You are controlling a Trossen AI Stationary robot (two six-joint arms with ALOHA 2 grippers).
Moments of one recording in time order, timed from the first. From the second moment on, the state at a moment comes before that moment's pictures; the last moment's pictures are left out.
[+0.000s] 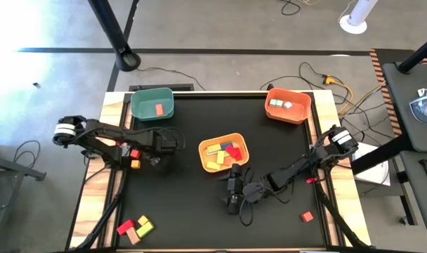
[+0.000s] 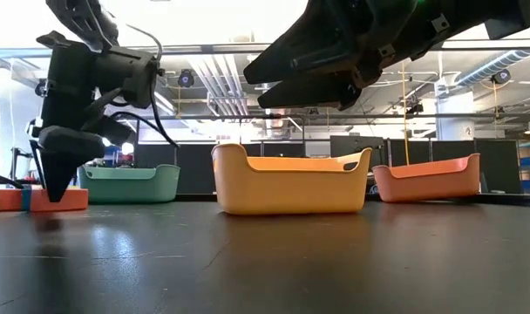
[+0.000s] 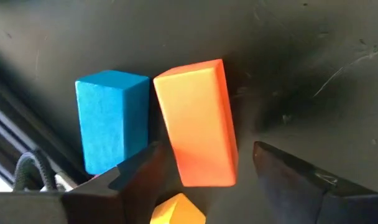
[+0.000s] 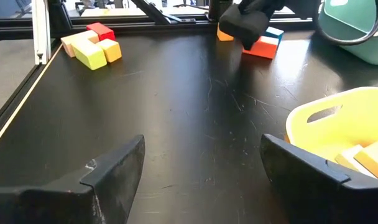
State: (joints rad) left arm 0.06 1.39 0.69 -1.04 -0.15 -0.79; right arm 0.45 1.84 0.94 0.47 0.50 0.23
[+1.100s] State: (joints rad) left arm 0.17 1.30 0.94 -1.09 -0.50 -0.68; right arm 0.45 1.84 0.93 0.46 0.50 0.23
